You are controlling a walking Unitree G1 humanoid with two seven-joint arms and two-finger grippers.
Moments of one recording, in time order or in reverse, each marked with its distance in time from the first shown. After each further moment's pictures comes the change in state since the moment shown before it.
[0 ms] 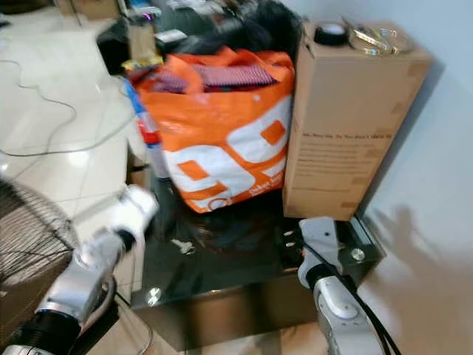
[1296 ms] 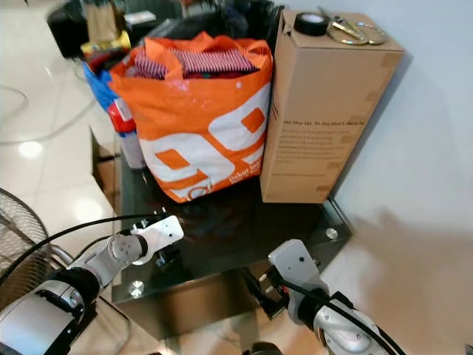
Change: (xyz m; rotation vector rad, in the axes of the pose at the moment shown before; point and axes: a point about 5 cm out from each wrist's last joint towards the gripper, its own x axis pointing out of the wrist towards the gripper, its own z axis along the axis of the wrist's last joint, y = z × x) left arm 0.034 0.003 -0.033 0.444 0.322 -0.170; right arm -0.049 0.032 0.013 -0.150 0.065 0.426
